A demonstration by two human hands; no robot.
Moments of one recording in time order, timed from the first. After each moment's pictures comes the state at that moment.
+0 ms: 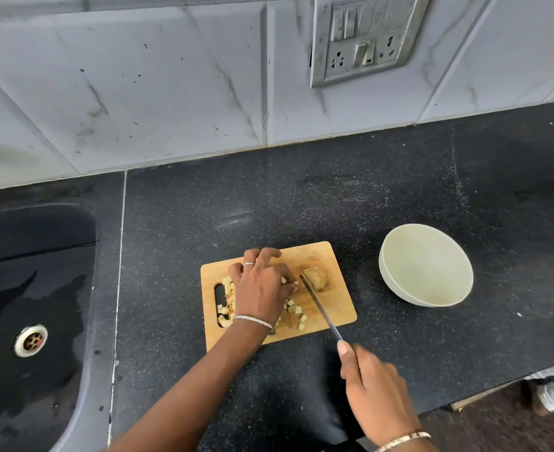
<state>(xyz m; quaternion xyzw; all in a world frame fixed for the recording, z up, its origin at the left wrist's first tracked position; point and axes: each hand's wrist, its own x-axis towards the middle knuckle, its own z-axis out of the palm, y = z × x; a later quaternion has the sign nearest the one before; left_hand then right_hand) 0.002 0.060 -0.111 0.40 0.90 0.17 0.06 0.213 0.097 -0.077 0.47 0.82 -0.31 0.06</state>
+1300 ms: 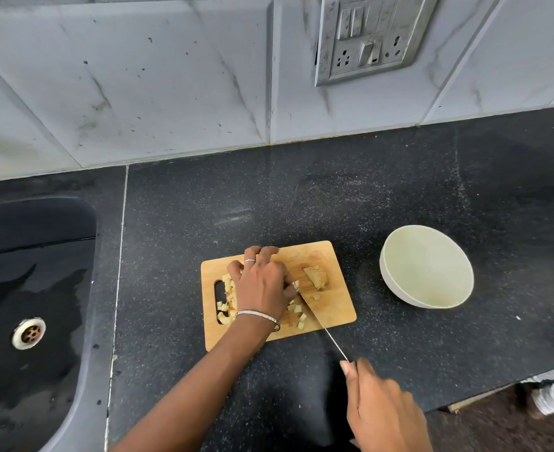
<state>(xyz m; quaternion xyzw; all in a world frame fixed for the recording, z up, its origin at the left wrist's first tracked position) 0.006 0.064 -0.100 0.37 0.91 0.13 0.10 0.223 0.081 -0.072 0.46 0.86 -0.16 0.15</state>
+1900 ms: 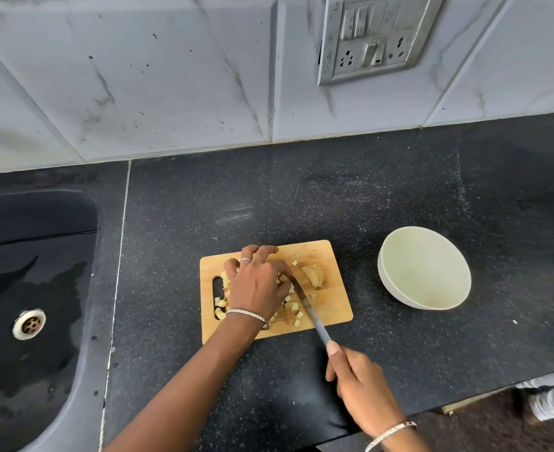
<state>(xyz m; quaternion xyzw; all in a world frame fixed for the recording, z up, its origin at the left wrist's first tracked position) 0.003 0.057 -0.104 0.39 0.90 0.14 0.09 0.214 0.105 -0.099 0.43 0.80 -0.41 0.04</state>
